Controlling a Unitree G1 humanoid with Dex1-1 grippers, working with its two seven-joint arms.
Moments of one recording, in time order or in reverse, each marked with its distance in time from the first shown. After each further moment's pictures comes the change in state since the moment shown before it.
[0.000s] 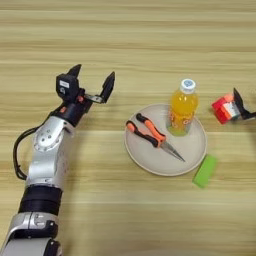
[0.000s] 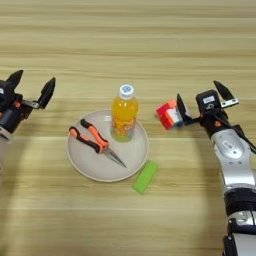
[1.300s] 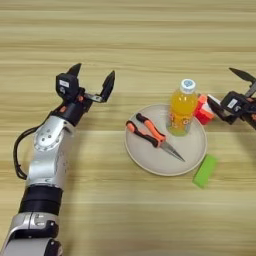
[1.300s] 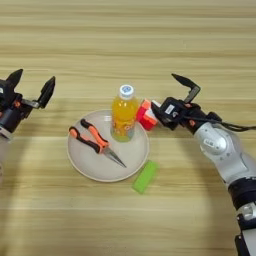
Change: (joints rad) left arm 0.000 -0.004 0.003 -0.008 0.000 0.000 0.004; right arm -0.048 -0.131 0.283 -0.051 -0.348 -0.156 -0.042
